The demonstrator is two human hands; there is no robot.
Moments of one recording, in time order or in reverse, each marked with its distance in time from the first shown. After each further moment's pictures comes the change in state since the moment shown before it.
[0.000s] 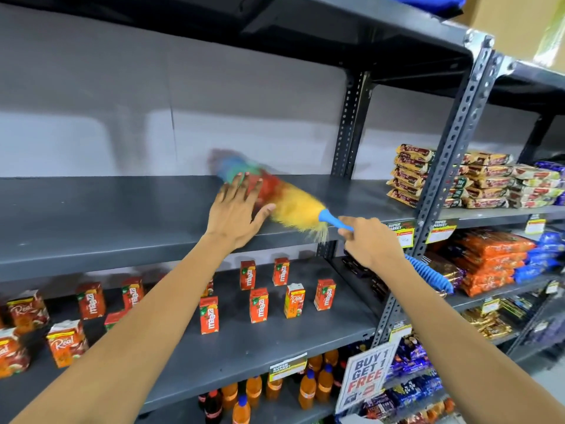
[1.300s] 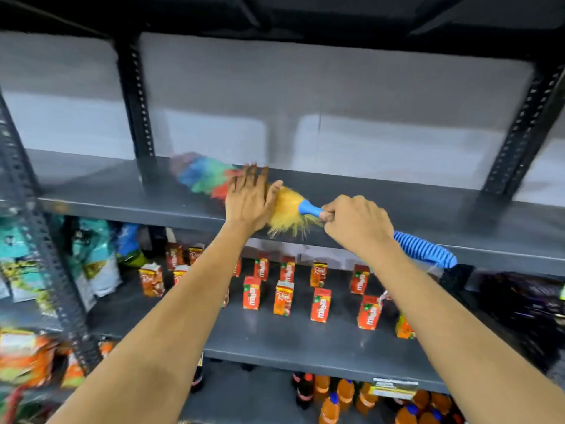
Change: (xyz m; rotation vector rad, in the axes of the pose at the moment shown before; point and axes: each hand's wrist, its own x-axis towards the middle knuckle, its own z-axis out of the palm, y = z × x) left_hand -0.101 -0.164 -0.076 0.060 0.135 -0.497; right_hand -0.023 -0.241 -0.029 0.193 0.016 -0.429
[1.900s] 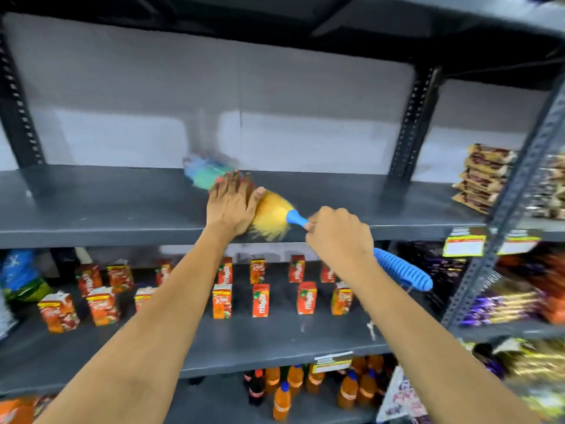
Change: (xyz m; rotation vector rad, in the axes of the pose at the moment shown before) left_hand 0.004 0.094 0.043 -0.080 -0.162 0.150; right_hand -0.053 0.066 -0.015 -0.050 0.020 0.321
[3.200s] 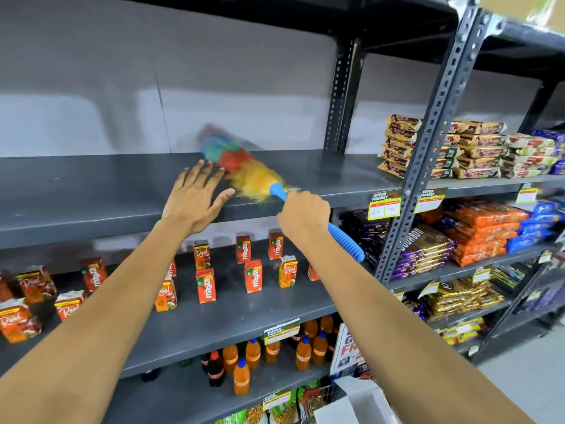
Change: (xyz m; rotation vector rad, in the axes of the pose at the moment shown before) left_hand -0.012 0.054 0.028 0.129 -0.037 0.317; right_hand 0.010 0.074 0.015 -0.198 -0.036 0.154
